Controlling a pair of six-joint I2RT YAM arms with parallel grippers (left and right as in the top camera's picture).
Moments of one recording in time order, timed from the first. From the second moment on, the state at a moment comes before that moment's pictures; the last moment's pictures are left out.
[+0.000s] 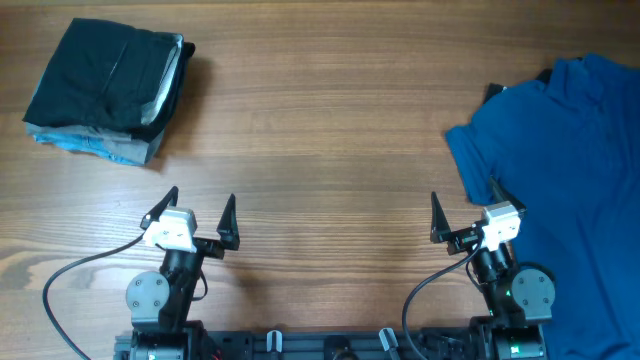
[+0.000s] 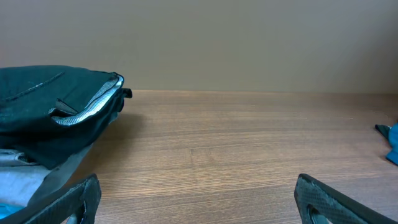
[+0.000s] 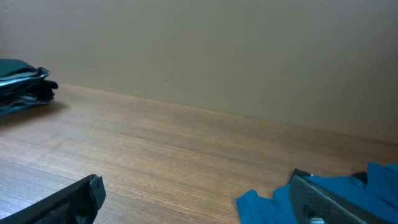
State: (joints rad) left arm 0.01 0.01 0.02 -0.06 0.19 -0.10; right arm 0.06 0.02 0.01 0.02 -0.19 -0.09
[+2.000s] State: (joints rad) left arm 0.01 0.84 1.04 -0.89 0.13 -0.23; right arm 0.06 1.18 1.08 -0.85 -0.30 0.20
